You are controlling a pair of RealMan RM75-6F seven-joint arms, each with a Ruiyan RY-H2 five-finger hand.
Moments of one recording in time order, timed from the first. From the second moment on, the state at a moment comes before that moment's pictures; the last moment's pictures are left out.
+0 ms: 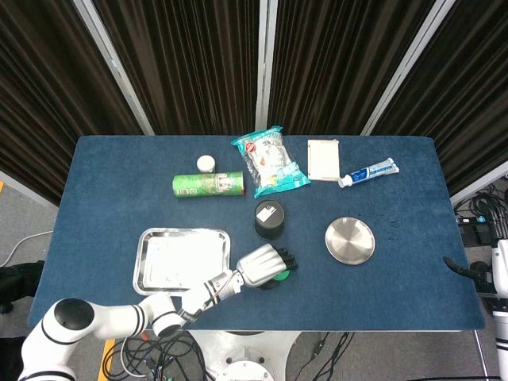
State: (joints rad) left arm -1.00 -1.92 -0.12 -1.16 1.60 0.86 0.08; right arm 0.11 -1.06 0.18 -1.59 -1.36 1.46 0.32
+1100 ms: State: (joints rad) left arm -0.96 -1.78 -0.15 -1.30 1.64 1.10 0.08; right arm 0.10 -1.06 0.20 -1.60 -1.35 1.47 0.33
